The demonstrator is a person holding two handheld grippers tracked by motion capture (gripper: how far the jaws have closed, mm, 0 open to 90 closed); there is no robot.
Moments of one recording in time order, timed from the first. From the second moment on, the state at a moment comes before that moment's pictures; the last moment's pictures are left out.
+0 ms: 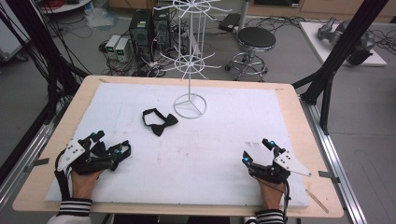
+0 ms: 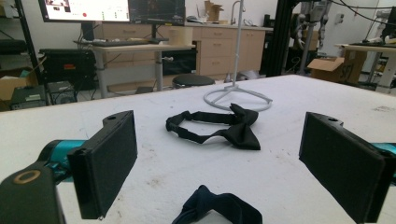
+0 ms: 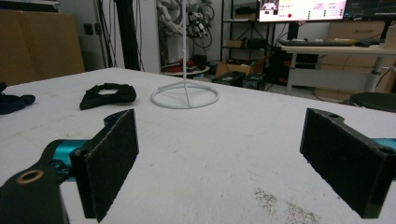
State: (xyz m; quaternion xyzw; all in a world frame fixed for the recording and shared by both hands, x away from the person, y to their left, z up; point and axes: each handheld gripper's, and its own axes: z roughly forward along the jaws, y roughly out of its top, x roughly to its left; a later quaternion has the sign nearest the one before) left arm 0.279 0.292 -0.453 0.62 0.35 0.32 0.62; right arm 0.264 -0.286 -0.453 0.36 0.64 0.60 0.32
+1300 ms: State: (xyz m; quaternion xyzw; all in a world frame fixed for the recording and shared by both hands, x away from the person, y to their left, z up) left arm 0.280 0.293 -0.422 0.66 0.31 0.32 0.60; right arm 0.263 -0.285 -0.453 0.36 0.63 0.60 0.33
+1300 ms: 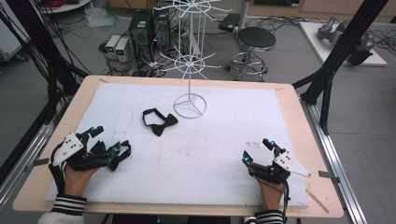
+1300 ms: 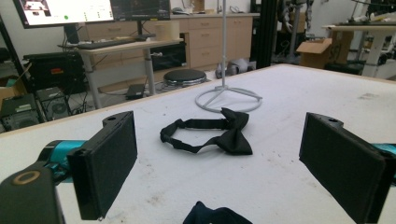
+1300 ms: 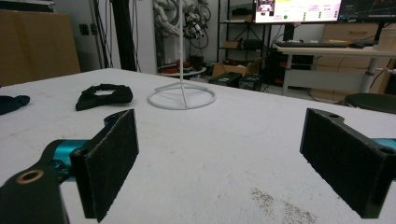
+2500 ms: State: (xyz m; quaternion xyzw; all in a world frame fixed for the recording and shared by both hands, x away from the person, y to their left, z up) left arm 0.301 0.314 -0.380 0.83 0.22 0.24 0.45; right arm 0.262 -0.284 -0.453 0.37 0.63 0.60 0.33
